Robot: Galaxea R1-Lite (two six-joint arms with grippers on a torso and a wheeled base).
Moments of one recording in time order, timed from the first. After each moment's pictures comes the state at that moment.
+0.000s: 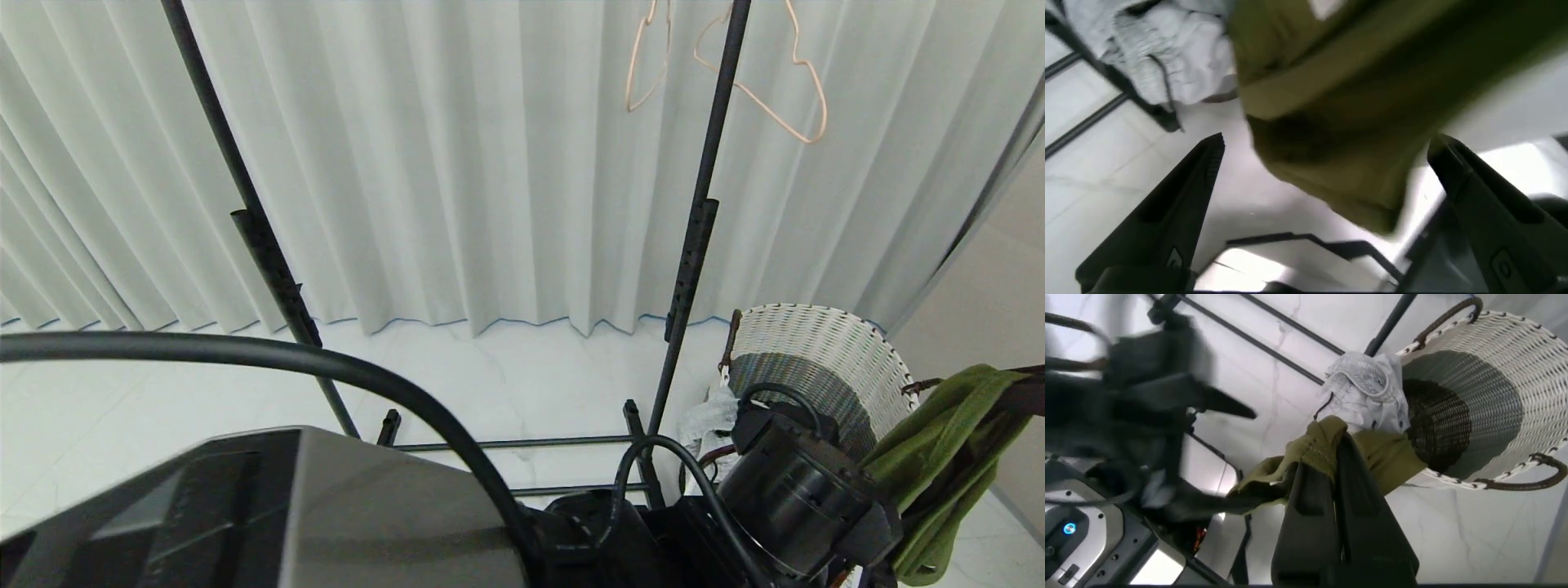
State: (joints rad) left arm -1.15 2.23 -1.42 -0.25 0.05 -0.34; right arm 0.42 1.09 -1.13 0.62 0.15 -0.20
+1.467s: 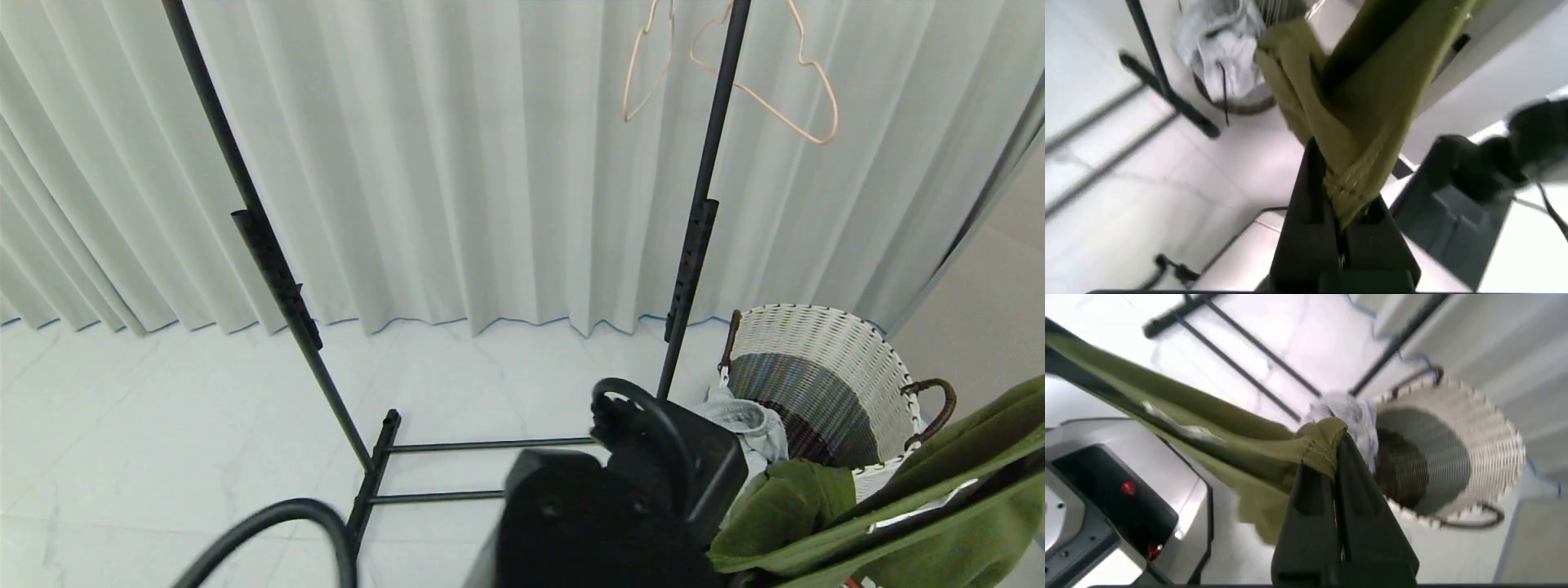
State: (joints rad) left arm -1.24 1.68 -0.89 -0.36 0.21 -0.27; right arm 0.49 0.91 -1.06 0.55 0.14 -0.35
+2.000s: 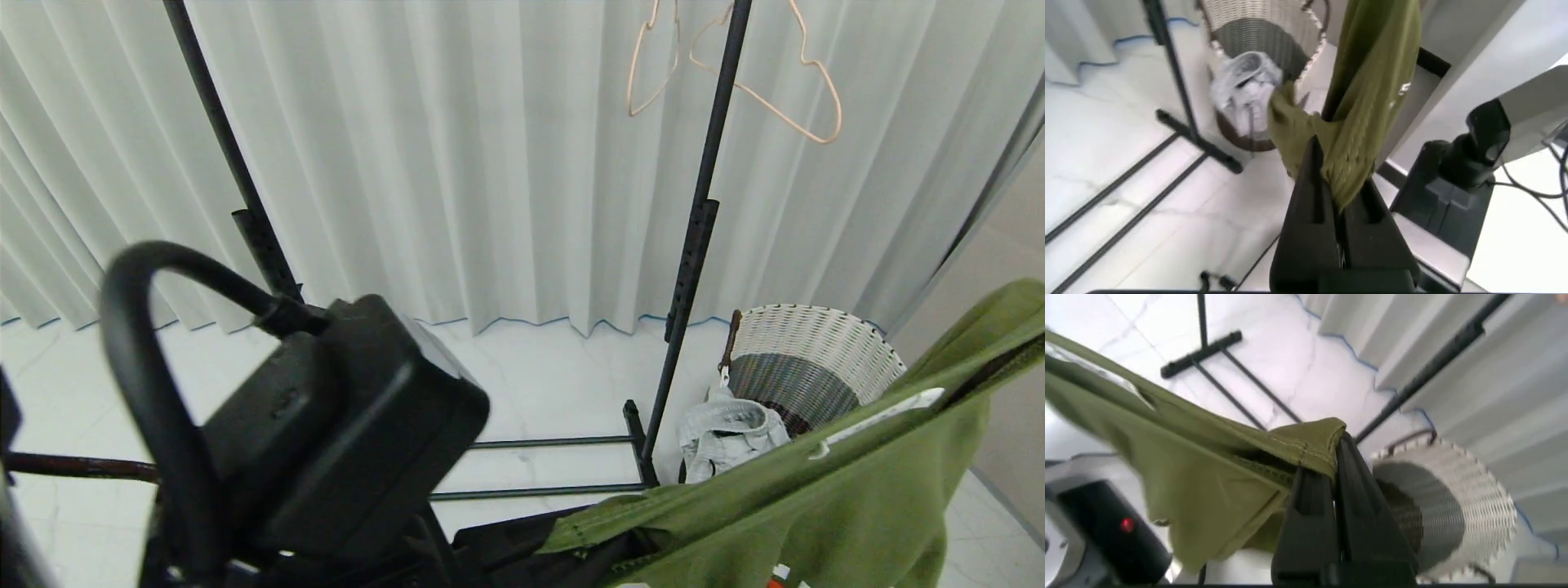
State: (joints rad) left arm -1.24 1.31 -0.80 -0.22 0.21 -0.13; right arm 0.58 1.02 -1.17 0.44 0.15 -0.35
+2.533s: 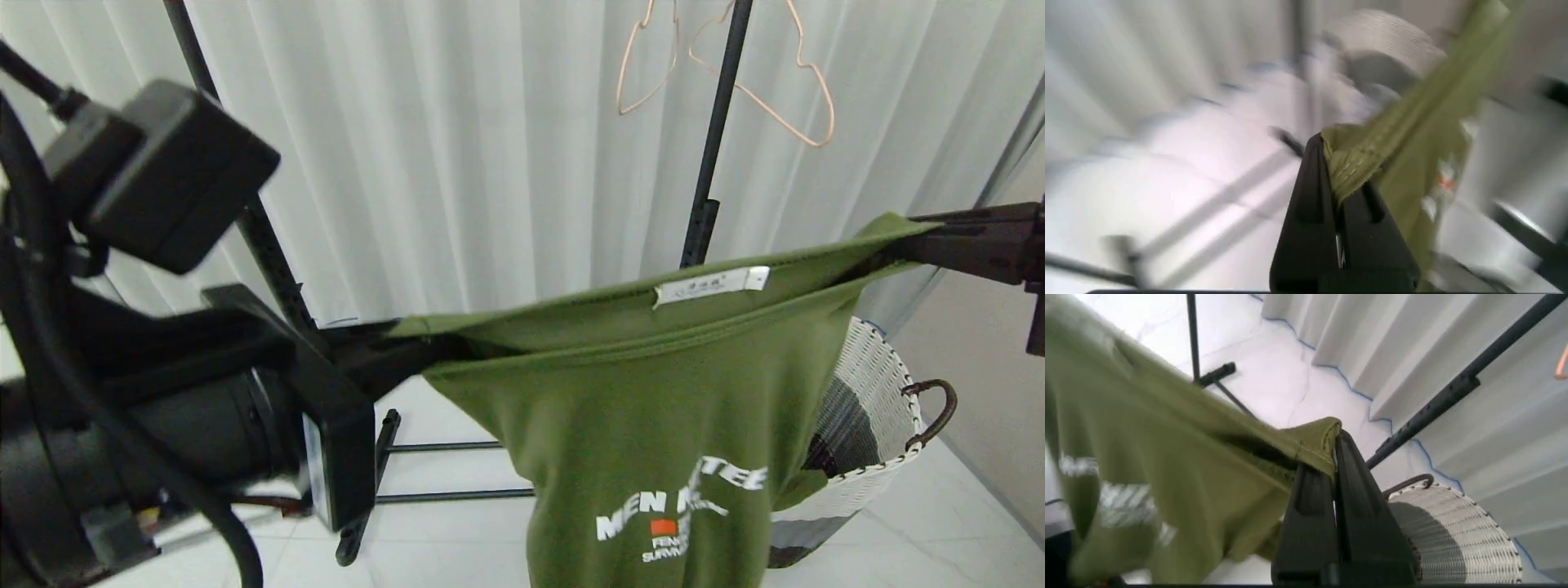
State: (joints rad) left arm -0.94 1.23 -0.91 -0.12 0.28 0.09; right arm 0.60 1.20 -1.21 0.22 0.14 -0.34
